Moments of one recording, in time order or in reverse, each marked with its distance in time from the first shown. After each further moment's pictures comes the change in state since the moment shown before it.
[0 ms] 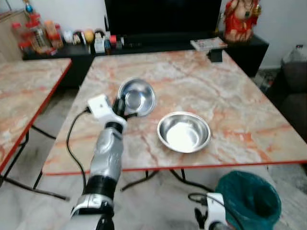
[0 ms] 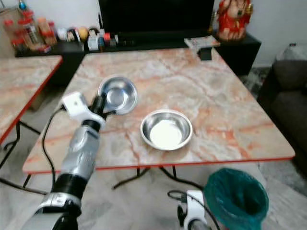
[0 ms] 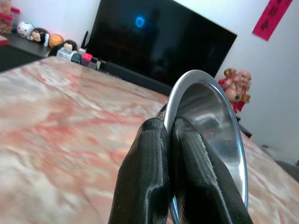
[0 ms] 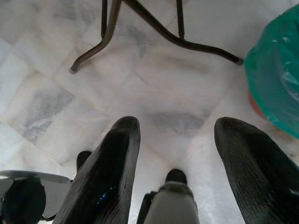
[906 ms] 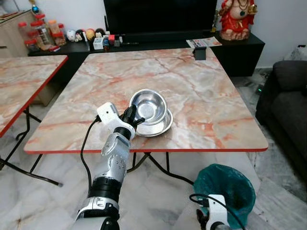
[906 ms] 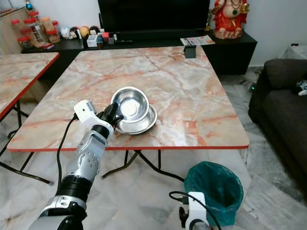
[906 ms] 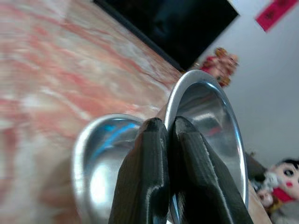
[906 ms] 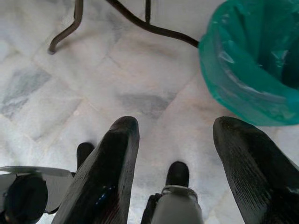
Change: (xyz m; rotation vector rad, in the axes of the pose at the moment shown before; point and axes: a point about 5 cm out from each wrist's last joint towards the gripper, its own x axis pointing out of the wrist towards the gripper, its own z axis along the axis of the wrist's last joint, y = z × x) left arm -0.006 -0.002 -0.027 -0.288 0.203 0.051; right arm -0.001 -0.001 -0.006 0.004 0.023 -0.005
